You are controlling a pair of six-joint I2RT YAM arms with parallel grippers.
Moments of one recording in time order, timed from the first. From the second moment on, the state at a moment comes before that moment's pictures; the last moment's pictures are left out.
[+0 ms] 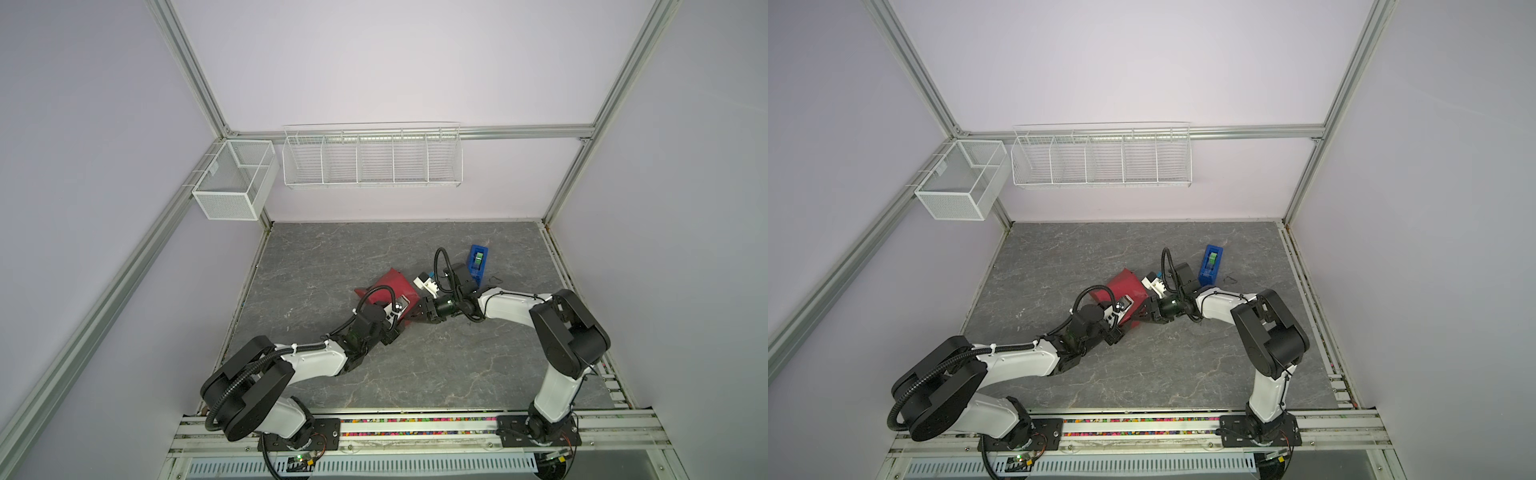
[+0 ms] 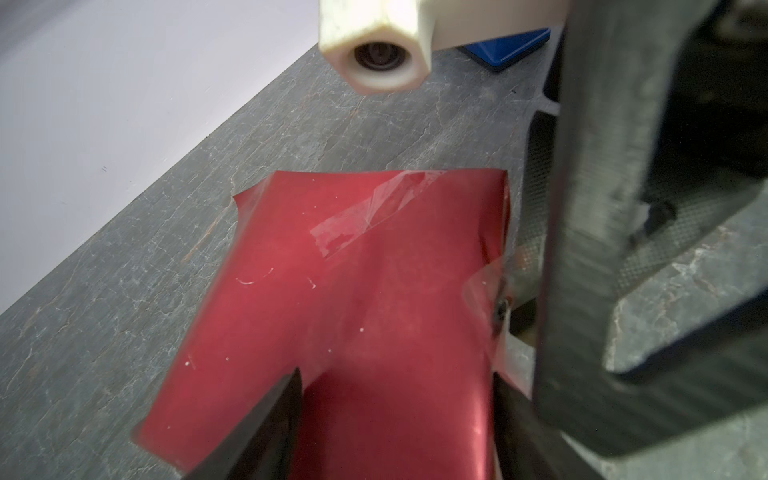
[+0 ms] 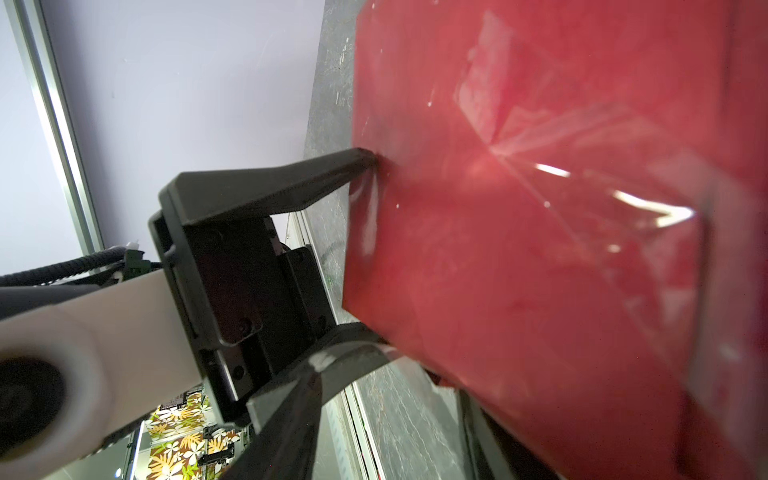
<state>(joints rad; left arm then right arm) -0.82 1.45 0.48 0.46 -0.16 0.27 0.55 1.82 0.98 -0.06 -0.97 0.52</state>
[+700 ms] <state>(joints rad) -0.82 1.45 0.48 0.46 -0.17 0.27 0.56 1.67 1.00 -0.28 -0.81 0.55</state>
